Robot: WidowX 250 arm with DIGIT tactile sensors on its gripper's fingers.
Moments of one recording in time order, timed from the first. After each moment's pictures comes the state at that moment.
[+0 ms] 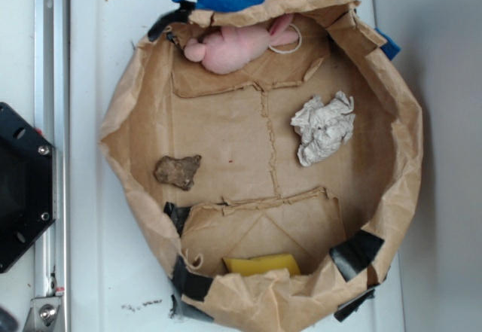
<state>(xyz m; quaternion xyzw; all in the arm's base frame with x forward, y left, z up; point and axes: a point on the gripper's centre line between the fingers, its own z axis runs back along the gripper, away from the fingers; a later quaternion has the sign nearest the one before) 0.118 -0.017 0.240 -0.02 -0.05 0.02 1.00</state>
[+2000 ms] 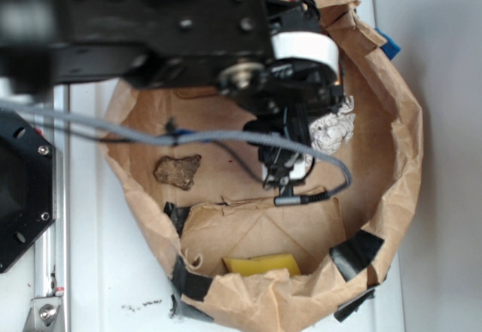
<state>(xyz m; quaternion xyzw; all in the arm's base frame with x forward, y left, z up) 0.287 0.045 0.092 0.00 -0.14 0.01 0.99</state>
